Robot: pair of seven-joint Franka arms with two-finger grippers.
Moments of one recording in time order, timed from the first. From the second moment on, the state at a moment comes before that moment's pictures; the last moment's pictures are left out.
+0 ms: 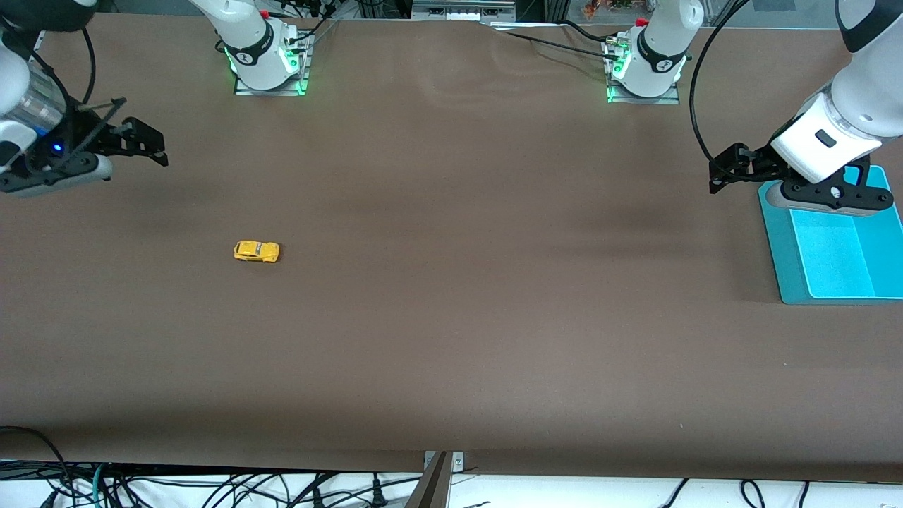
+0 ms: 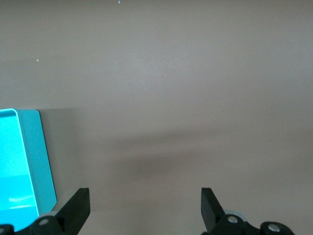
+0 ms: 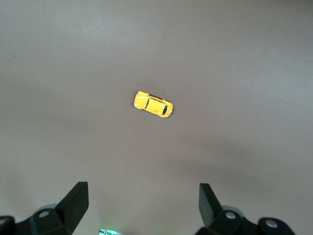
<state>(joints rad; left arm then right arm) 0.04 0.05 -0.17 -1.60 -0.01 1.62 -0.03 -0.01 -0.03 0.06 -1.76 0.02 1.64 -0.23</state>
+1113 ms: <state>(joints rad) 0.04 0.05 -0.17 -1.60 -0.01 1.62 -0.03 -0.01 0.20 0.08 -2.28 0.02 2.47 -1.31</state>
